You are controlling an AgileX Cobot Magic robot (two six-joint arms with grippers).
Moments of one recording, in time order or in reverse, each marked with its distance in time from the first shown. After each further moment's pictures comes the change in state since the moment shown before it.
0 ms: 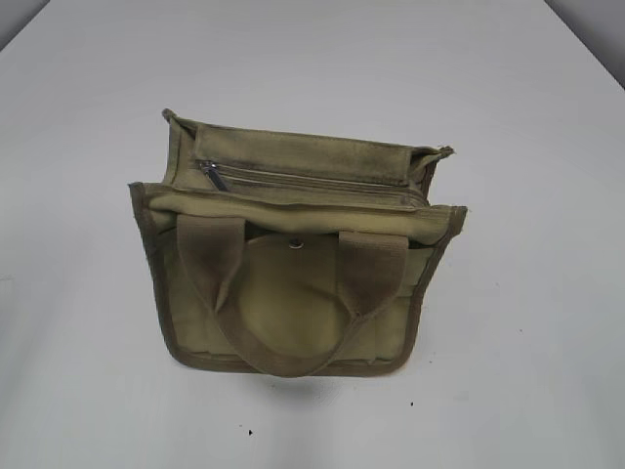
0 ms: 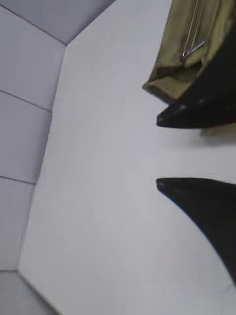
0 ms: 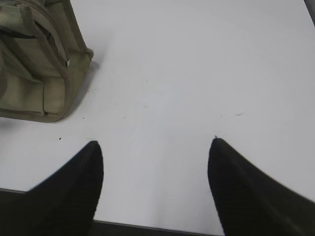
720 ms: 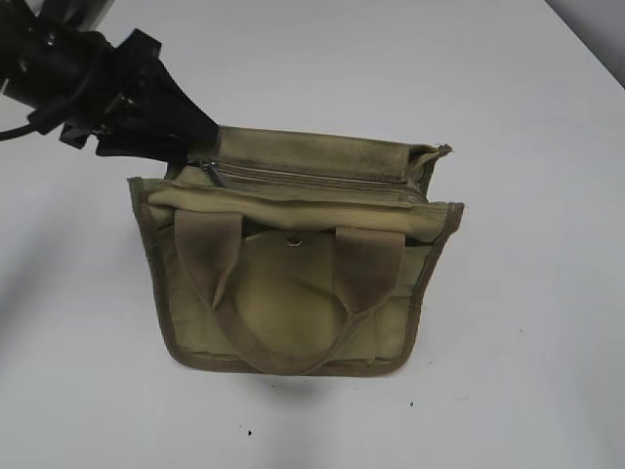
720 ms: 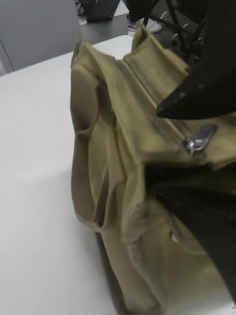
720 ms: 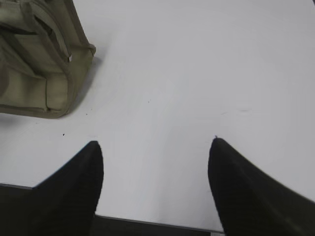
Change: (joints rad) left arm -0.193 1.227 -0.576 -0.599 0.443 0.472; right arm 0.000 0.017 0.000 0.008 0.000 0.000
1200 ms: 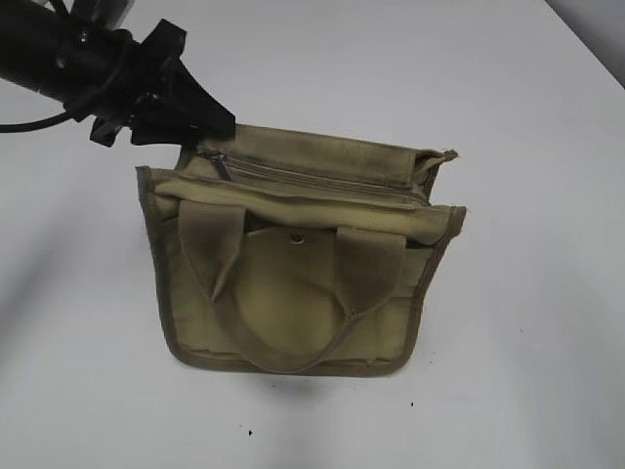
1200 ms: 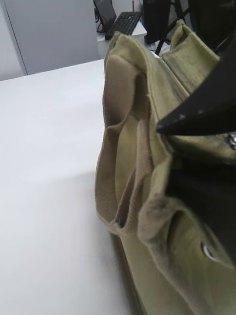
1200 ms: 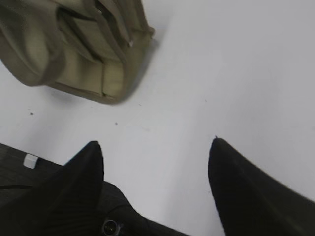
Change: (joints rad) left arm -0.018 0.118 -0.059 -0.097 -0.051 -0.011; right arm 0.000 0.366 -0.049 0.269 -0.109 -0.247
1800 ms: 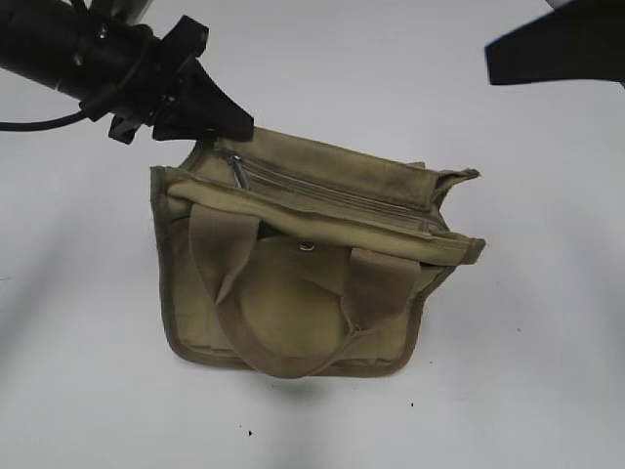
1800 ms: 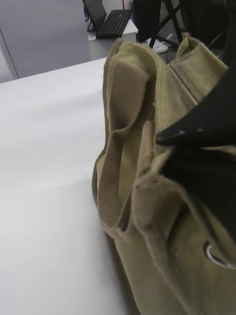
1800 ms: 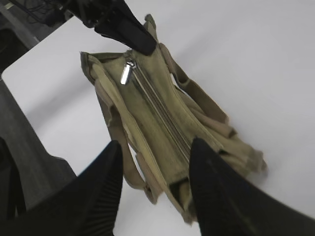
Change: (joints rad) left arm -0.067 -0.010 -0.001 -0.003 -0.021 0.000; right arm 0.040 0.780 -0.438 0.579 0.010 -0.637
